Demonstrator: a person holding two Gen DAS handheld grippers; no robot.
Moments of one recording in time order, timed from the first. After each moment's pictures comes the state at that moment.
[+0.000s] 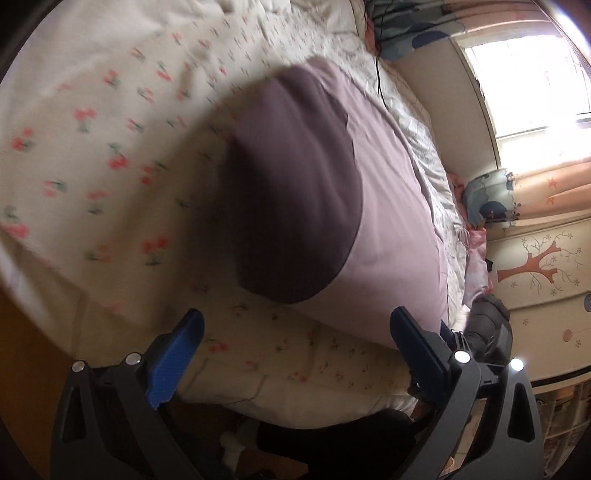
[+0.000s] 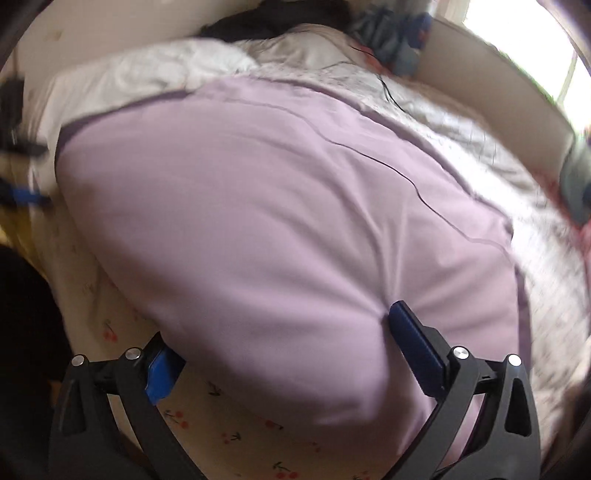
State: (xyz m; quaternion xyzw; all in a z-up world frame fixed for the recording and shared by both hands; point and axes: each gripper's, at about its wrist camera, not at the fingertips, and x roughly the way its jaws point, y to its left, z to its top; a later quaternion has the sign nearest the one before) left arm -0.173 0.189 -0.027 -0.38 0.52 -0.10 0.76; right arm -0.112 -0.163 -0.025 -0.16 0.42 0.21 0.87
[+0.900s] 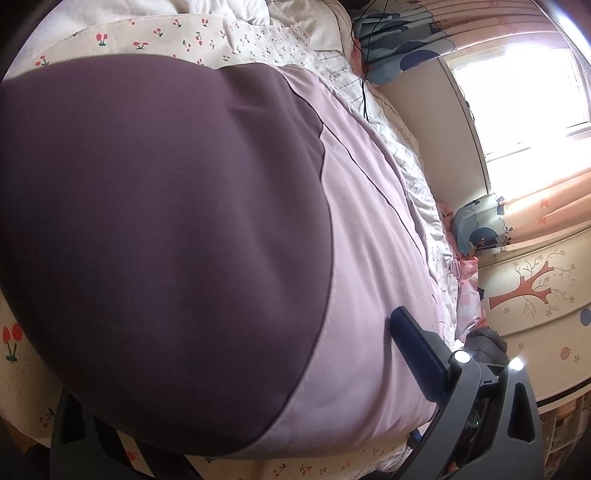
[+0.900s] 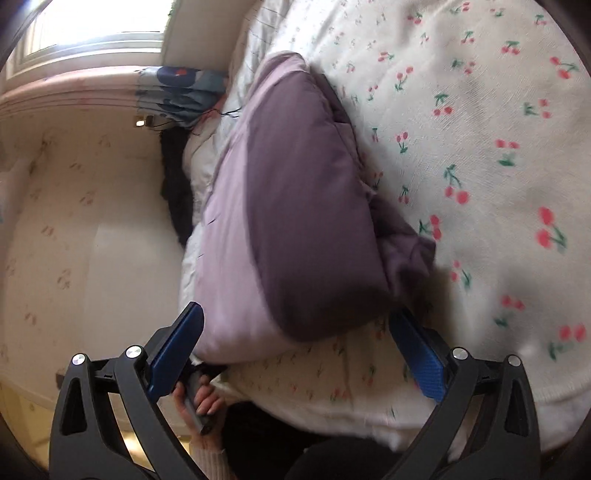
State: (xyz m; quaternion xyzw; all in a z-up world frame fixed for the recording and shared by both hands) left arm -0.114 0.136 -0.048 -0.40 0.46 -0.09 0.79; right arm -0.160 -0.445 -0.094 0.51 0.44 0.20 0.71
